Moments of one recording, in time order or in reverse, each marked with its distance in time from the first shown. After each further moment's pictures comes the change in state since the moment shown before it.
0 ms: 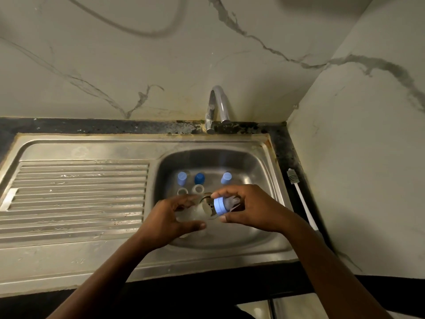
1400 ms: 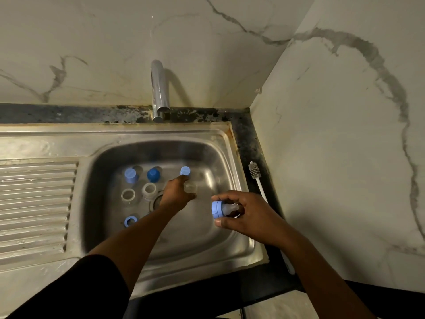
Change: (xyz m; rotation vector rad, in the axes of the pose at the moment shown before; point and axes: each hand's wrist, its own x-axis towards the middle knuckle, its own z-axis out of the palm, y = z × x) left_hand 0.195 -0.031 0.187 0.015 0.006 -0.252; right_hand -0.042 0.102 -0.051 0.092 0.157 0.204
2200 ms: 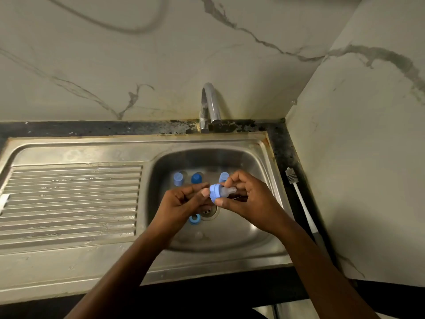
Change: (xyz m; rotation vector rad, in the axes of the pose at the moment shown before) left_hand -0.180 0.034 -0.164 -0.687 -0.073 0.180; right_hand 0.022 -0.082 0.062 0.181 0.122 -0.221
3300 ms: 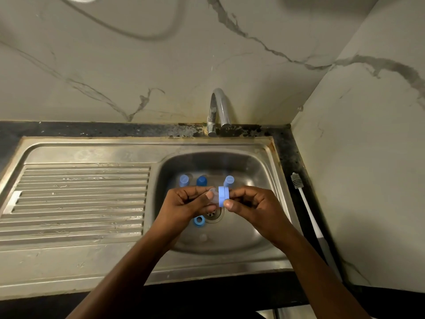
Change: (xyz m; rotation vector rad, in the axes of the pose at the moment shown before) left_hand -0.012 0.013 -0.009 -0.090 0.033 -0.002; right_hand -0.016 -0.009 0.012 0.201 0.000 -0.014
